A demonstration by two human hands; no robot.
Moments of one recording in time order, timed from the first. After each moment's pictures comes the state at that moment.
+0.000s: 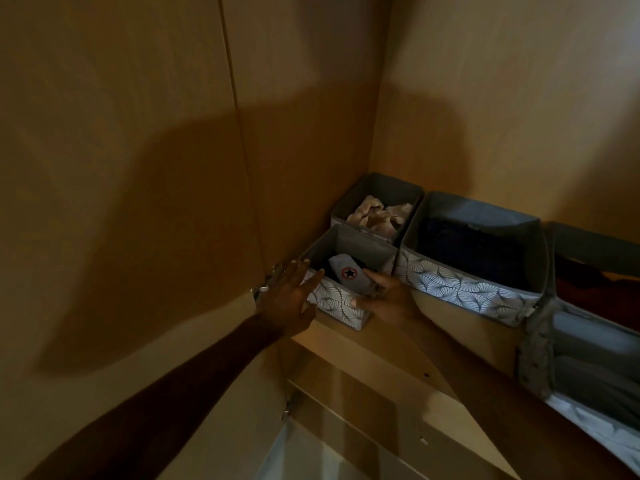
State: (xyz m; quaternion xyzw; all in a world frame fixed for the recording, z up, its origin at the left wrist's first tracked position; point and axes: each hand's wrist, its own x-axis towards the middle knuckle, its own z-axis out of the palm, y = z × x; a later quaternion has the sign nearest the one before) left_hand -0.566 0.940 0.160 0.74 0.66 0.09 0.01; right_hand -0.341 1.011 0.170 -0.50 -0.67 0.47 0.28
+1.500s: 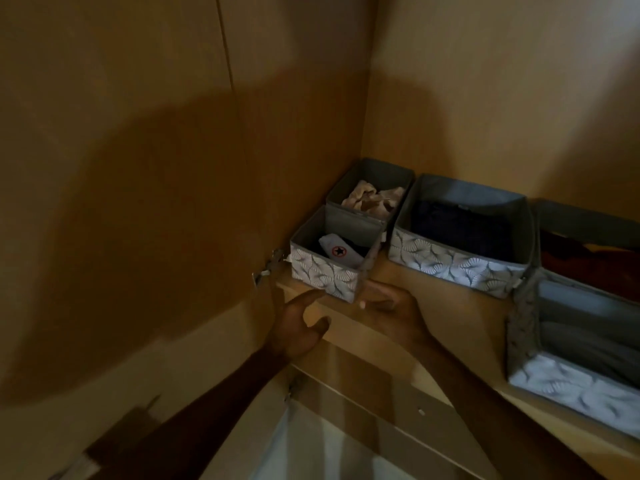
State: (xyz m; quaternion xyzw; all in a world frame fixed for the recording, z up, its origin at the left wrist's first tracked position) left_hand -0.527 0.880 0.131 0.58 0.64 0.39 0.32; right_hand -0.321 0.939 0.155 -0.48 -0.66 0.46 0.35
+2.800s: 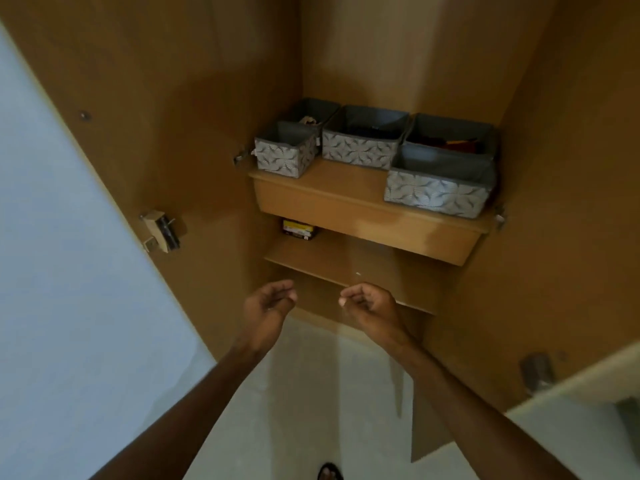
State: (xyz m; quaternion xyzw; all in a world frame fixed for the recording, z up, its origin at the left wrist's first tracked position) left_hand -0.355 0.396 0.156 0.43 0.60 0.53 0.41; right_hand -0.151 0.443 0.140 -0.51 -0.60 0.48 0.38
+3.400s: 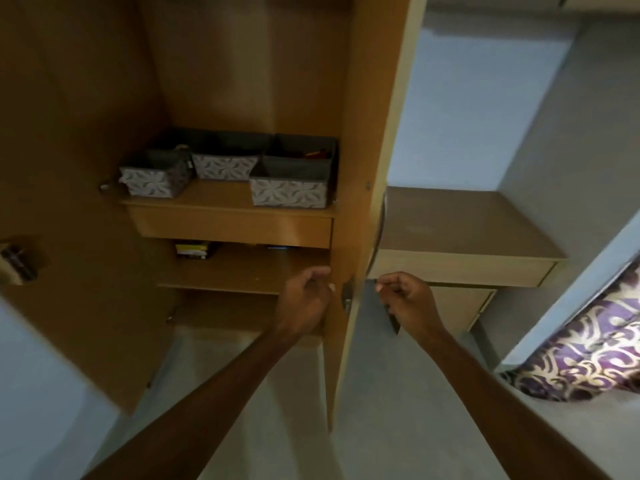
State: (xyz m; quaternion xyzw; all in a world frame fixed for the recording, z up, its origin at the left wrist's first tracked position) left_hand -0.062 0.297 0.219 0.63 0.49 0.43 0.43; right_hand 0.146 0.263 0.209 -0.64 -0.53 0.27 0.49
